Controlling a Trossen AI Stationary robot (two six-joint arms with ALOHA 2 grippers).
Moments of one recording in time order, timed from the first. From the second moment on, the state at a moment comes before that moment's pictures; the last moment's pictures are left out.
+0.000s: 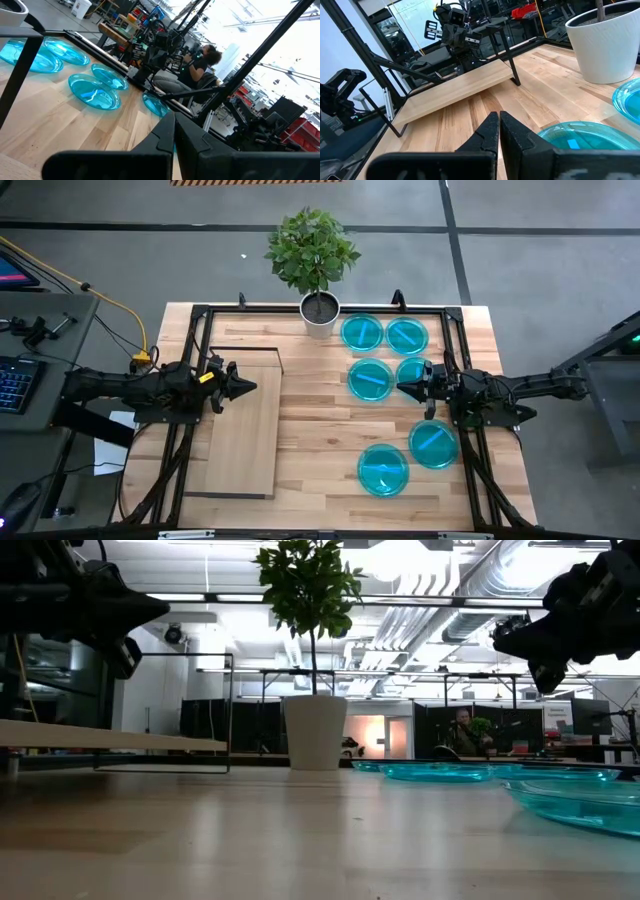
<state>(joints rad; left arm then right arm) 0.00 0.22 0.01 0.25 -0.01 -0.62 0.10 0.17 0.01 0.09 0.21 0.39</state>
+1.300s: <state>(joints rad) 0.00 0.22 0.01 0.25 -0.01 -0.62 0.02 0.53 0.55 0.02 0.75 0.67</state>
